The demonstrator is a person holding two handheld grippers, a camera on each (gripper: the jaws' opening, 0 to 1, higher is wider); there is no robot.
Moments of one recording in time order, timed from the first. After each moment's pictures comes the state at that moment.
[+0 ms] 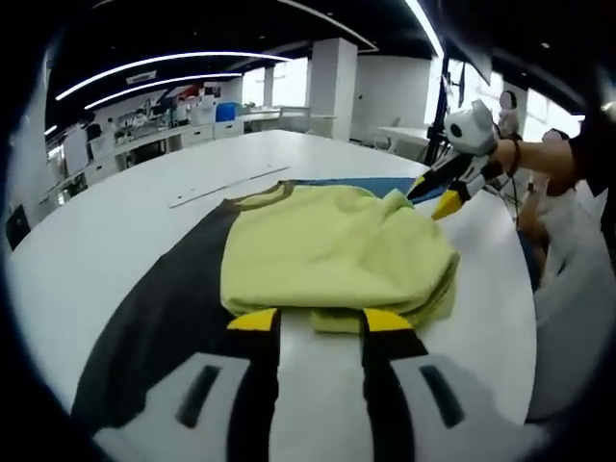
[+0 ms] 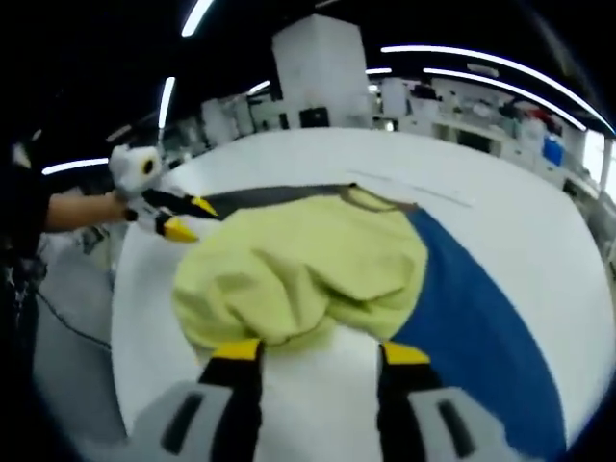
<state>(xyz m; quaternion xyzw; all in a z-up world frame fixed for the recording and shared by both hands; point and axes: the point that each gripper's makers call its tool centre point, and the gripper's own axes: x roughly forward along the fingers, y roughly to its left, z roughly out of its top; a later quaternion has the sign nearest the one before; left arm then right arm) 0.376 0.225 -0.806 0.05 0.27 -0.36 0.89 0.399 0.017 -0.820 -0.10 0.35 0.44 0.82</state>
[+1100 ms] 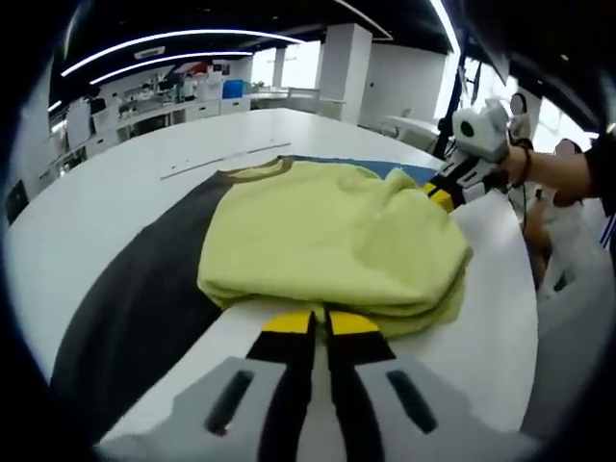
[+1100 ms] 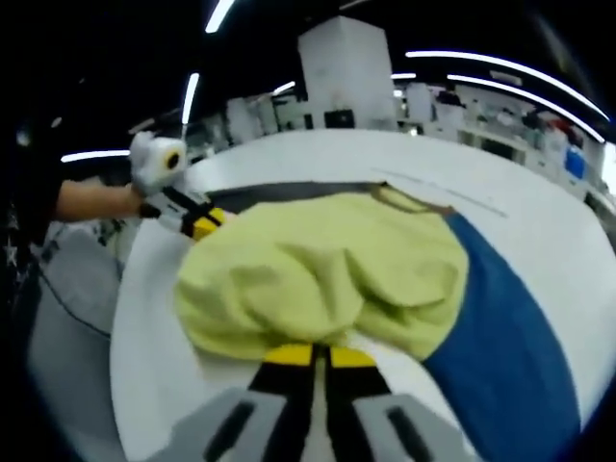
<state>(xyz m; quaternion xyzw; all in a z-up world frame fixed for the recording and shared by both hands) 0.375 0.223 -0.823 0.04 0.31 -0.34 0.89 0.394 0.040 -0.829 -0.10 0.33 0.48 0.81</state>
